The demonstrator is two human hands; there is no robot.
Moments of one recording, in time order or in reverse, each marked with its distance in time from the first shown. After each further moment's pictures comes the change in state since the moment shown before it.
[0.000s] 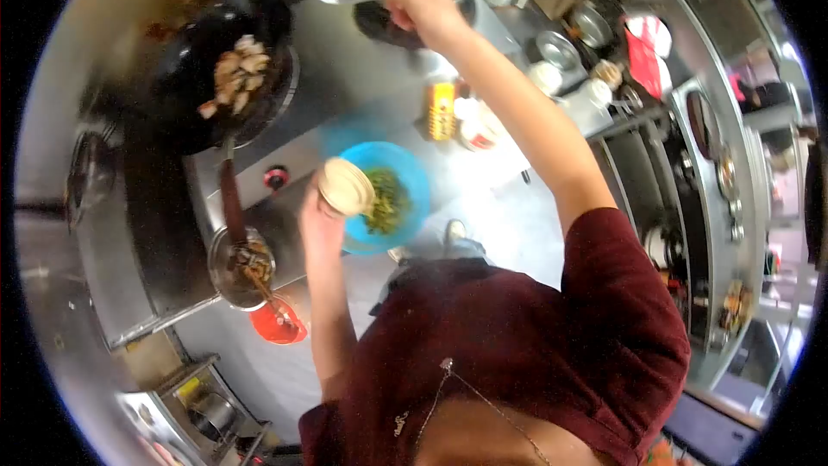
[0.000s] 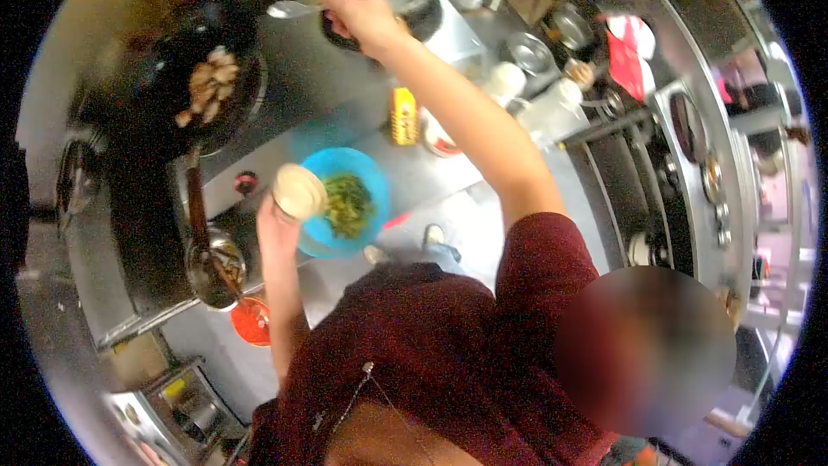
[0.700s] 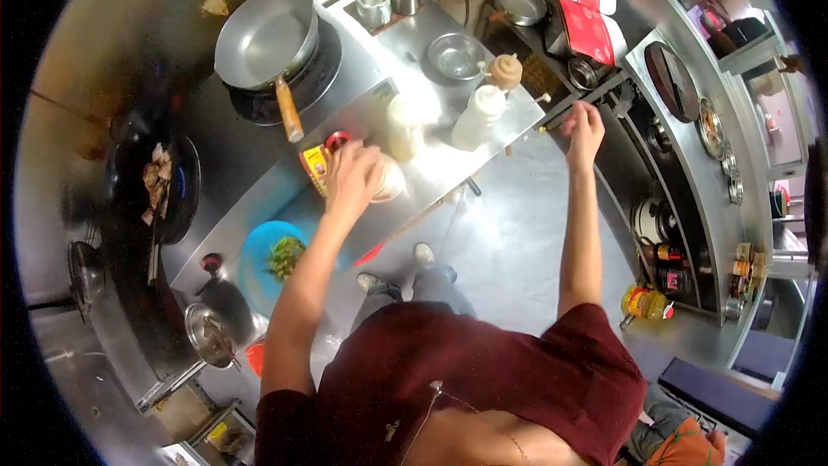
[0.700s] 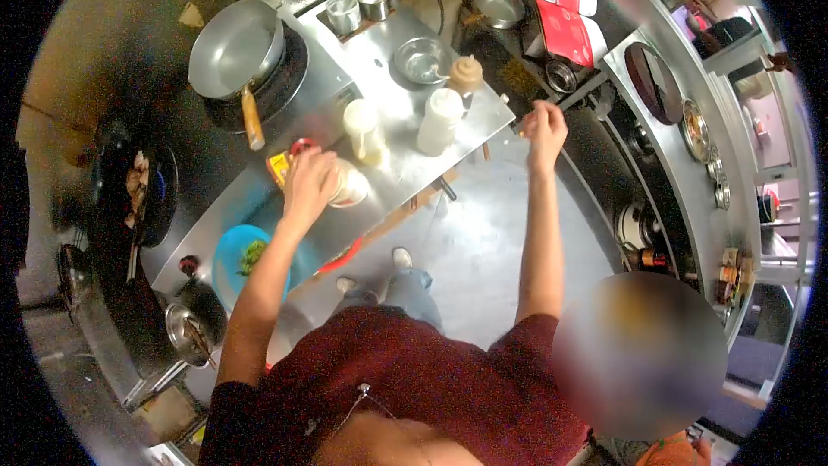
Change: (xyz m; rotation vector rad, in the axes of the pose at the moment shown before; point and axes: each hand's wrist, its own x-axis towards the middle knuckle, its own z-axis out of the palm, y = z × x) left_hand 0.105 -0.221 0.200 1.816 -0.666 1.030; right_hand -0.226 0.043 -0.476 -0.216 0.981 -0.110
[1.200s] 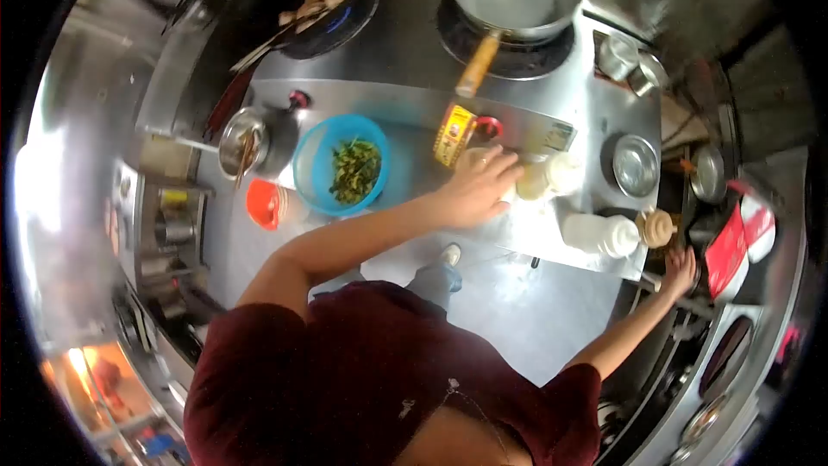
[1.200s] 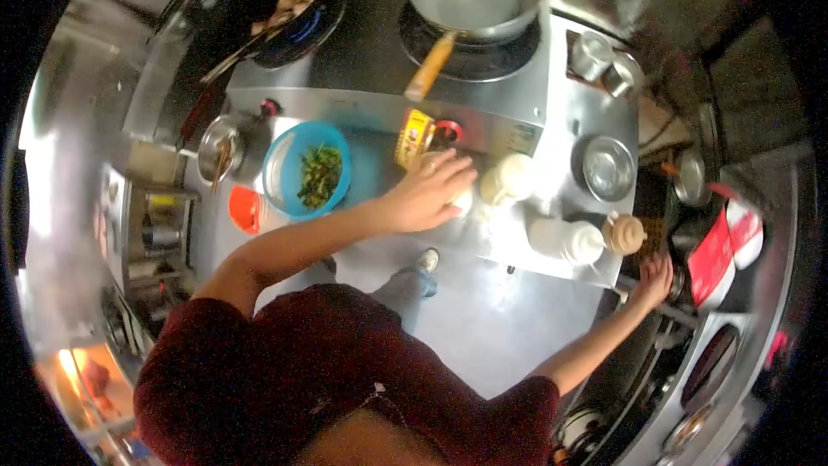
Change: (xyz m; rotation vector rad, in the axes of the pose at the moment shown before) left_hand 0.002 0.026 0.011 0.176 -0.151 -0.264; right_hand 0.186 0.130 0.017 0.084 -0.215 0.426
